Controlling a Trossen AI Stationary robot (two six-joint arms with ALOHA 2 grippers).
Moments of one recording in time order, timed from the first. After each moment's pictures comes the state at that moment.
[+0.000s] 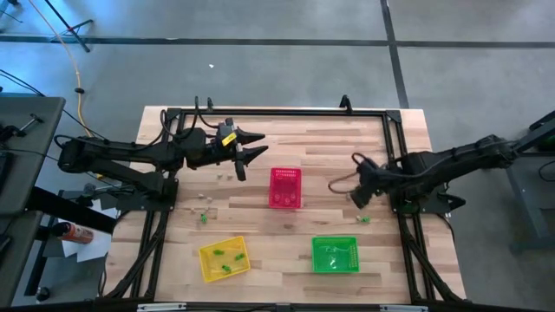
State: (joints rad) left arm 0.03 1.13 0.85 0.29 -0.25 -0.12; right arm 0.23 0.97 0.84 -1.05 0.18 1.07
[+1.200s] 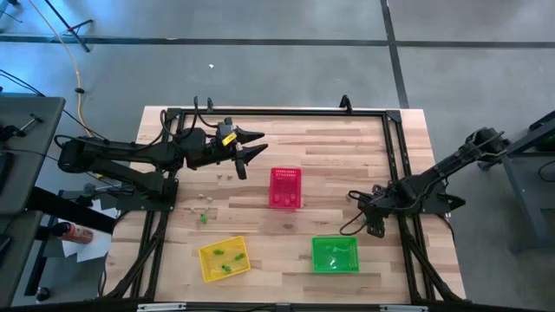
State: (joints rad) left arm 0.03 1.13 0.85 0.29 -0.27 -0.13; right arm 0.49 0.99 0.41 -0.70 0.01 0.78
